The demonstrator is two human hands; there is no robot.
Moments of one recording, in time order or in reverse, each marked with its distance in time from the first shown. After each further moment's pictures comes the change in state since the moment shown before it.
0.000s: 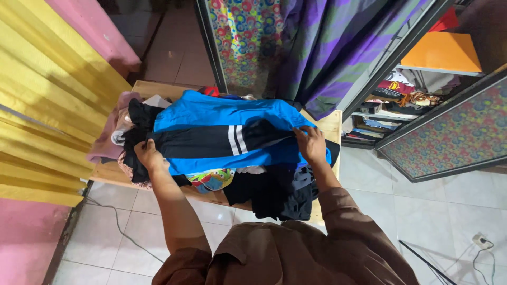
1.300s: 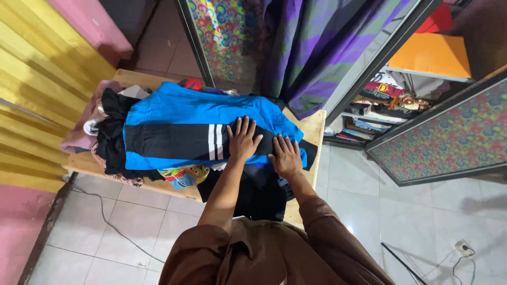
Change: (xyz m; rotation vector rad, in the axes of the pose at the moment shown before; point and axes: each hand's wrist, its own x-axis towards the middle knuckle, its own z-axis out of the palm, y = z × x) left_hand -0.296 -0.002 0.227 1.113 -0.871 0.798; right_hand -0.054 0.015 0.020 0.002 -0.350 0.045
